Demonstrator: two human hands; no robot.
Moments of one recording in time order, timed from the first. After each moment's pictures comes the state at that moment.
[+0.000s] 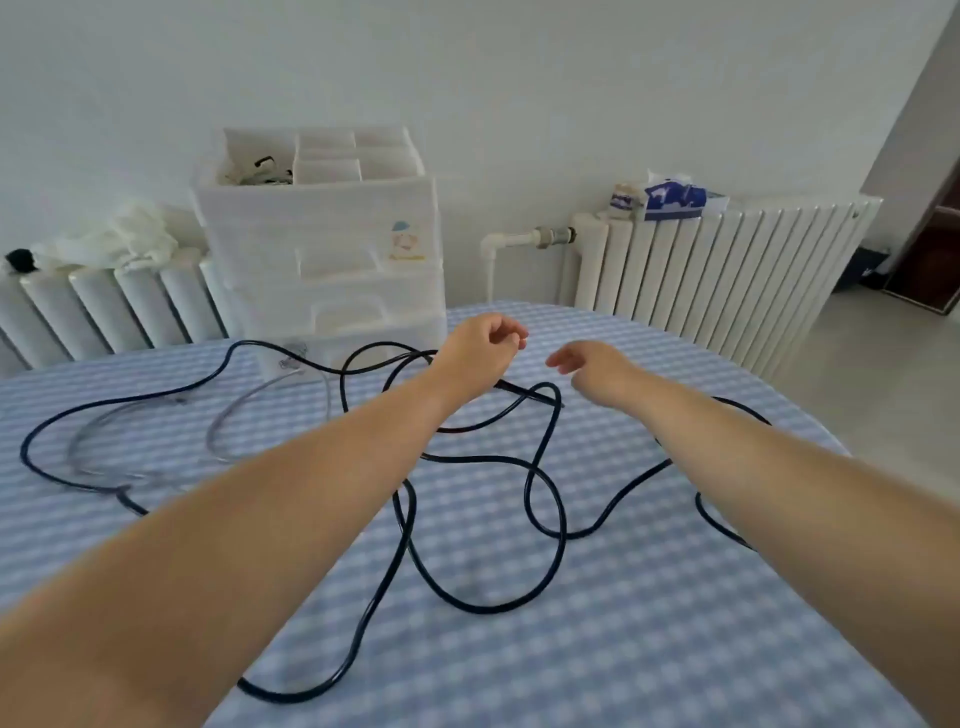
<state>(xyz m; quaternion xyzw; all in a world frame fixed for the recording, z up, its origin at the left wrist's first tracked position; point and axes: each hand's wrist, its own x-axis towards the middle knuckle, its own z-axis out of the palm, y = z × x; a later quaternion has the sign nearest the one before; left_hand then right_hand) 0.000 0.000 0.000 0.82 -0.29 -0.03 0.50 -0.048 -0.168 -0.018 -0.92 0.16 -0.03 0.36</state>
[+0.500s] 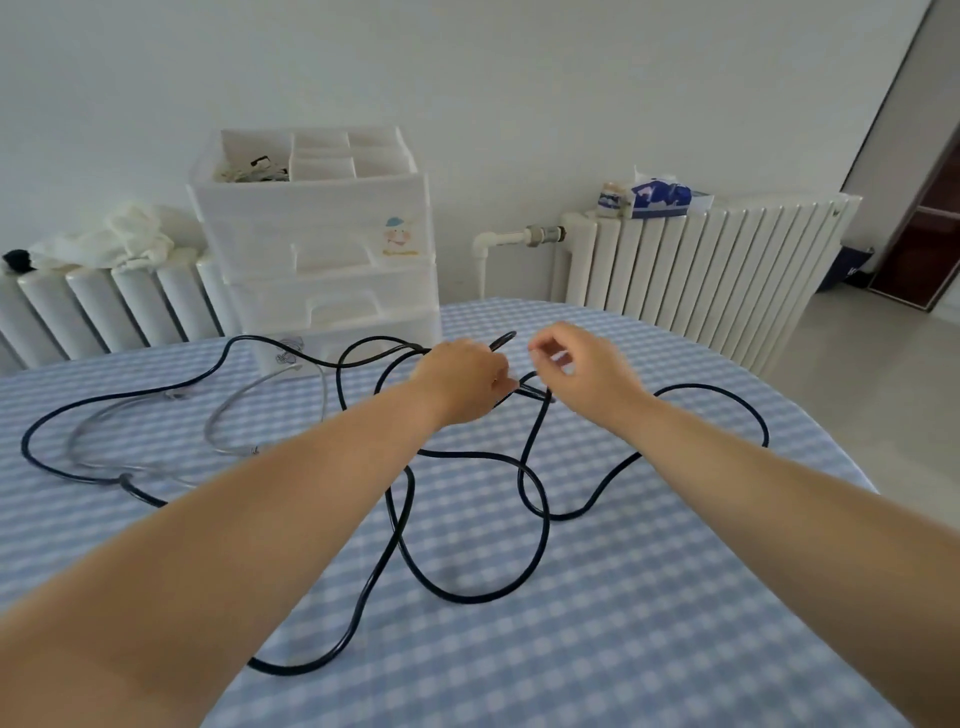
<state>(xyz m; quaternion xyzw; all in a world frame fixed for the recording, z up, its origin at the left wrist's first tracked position) -0.011 0.016 -0.015 0.90 -0.42 0.11 0.03 -0.097 -0.141 -0.019 -0.92 -0.03 -0.24 0.32</state>
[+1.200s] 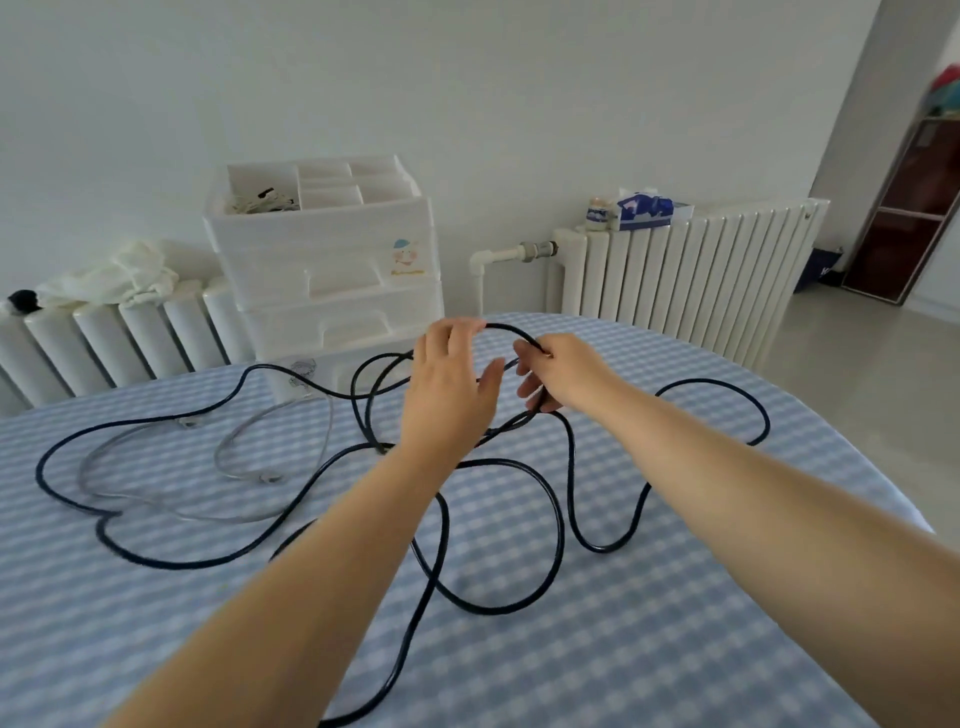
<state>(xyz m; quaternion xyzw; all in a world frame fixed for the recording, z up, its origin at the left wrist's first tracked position) -0.042 0.055 -0.026 0.84 -0.33 0.27 0.35 -0.084 -0.093 0.002 -0.88 0.12 -0.10 0.46</state>
